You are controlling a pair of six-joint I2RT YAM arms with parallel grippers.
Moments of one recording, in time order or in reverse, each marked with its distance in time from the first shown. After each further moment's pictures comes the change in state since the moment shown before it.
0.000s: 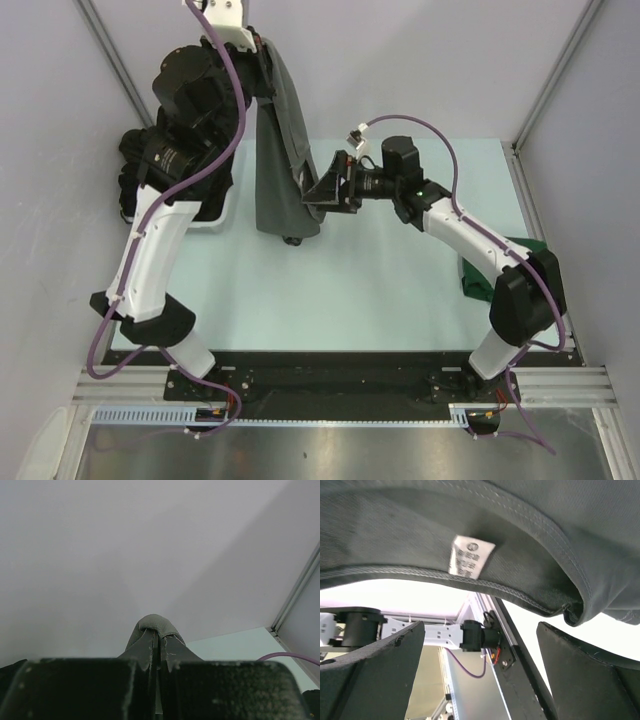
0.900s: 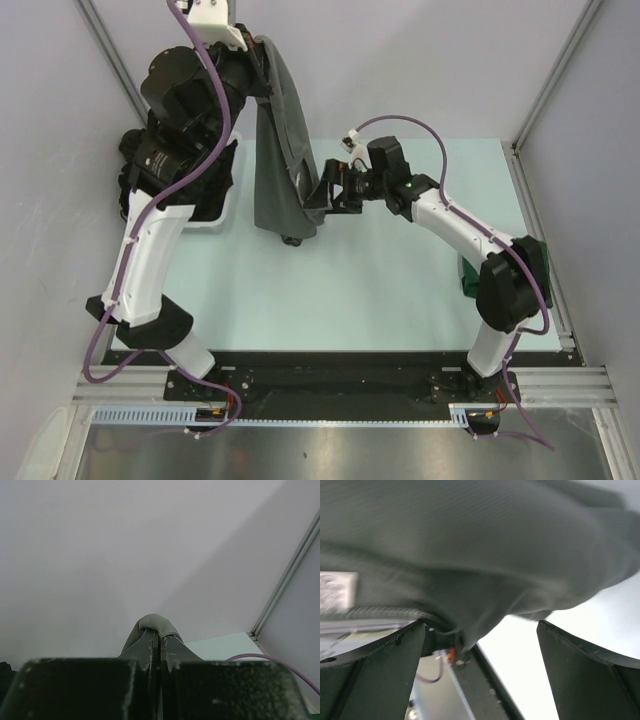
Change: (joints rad) left arm 0.000 -0.011 0.014 -0.006 0.035 -0.066; right arm 0.008 0.094 0.085 -0.229 0.118 -0.226
